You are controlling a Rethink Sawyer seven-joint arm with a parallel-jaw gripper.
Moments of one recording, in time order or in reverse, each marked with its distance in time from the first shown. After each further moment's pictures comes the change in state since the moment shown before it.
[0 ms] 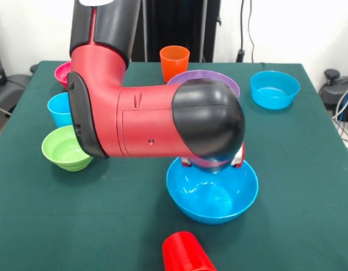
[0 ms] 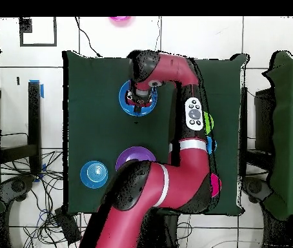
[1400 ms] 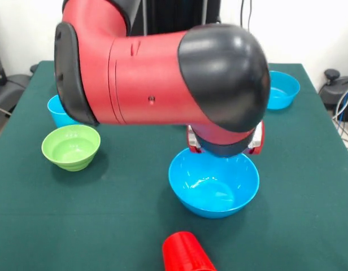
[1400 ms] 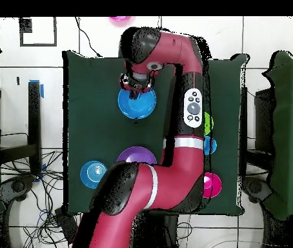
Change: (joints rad) arm 0.053 -0.029 0.020 -0.215 -0.003 0.139 0.000
